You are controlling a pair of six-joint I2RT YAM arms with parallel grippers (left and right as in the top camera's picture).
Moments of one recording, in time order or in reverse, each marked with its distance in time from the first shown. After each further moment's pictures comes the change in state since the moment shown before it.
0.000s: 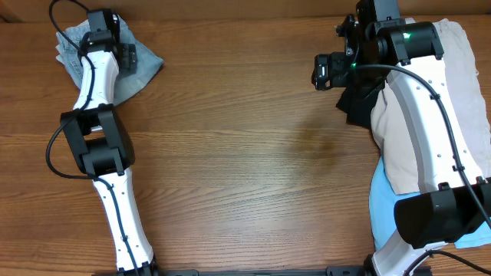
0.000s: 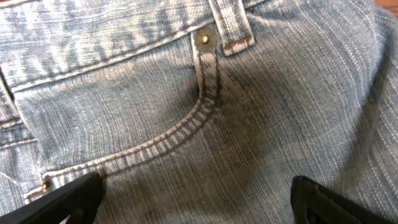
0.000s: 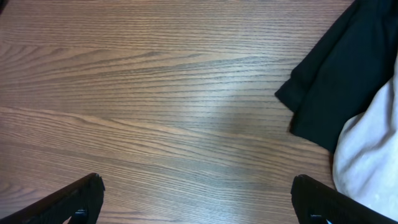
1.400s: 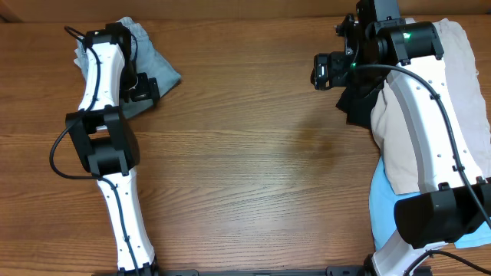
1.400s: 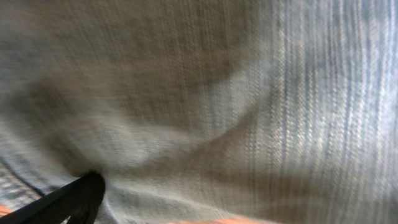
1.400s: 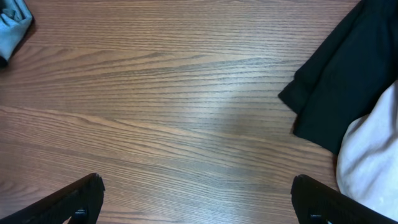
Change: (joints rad) left arm -0.032 -0.021 0.090 -0.789 0.187 -0.348; right arm 0.000 0.000 0.000 0.004 -0.012 -0.001
